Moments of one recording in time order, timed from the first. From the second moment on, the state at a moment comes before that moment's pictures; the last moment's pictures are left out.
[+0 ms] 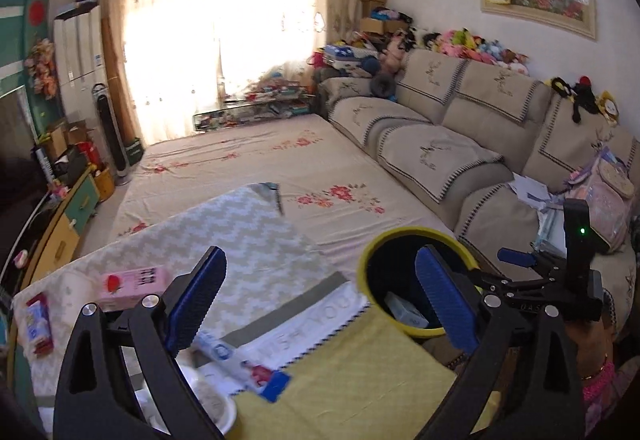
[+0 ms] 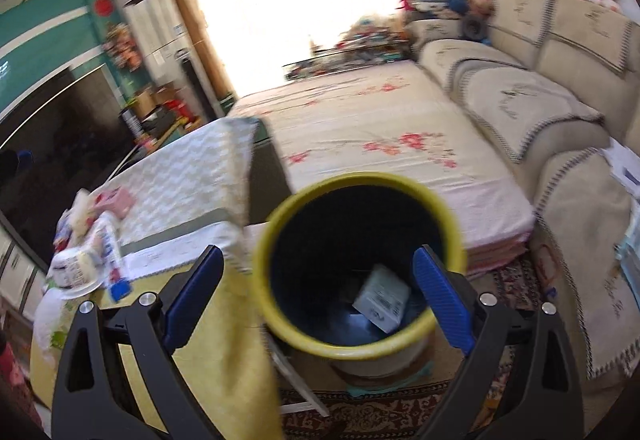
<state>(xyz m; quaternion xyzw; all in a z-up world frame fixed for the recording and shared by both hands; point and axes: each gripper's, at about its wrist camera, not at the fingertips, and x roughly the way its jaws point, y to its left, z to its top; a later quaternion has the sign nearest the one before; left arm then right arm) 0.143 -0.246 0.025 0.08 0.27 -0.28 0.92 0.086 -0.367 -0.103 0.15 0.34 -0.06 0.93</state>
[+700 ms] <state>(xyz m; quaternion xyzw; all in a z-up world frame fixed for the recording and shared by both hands) 0.196 0.102 -0.082 -0.02 0.26 -0.01 0.97 0.234 -0.118 -0.134 -0.06 0.45 0.18 0.87</state>
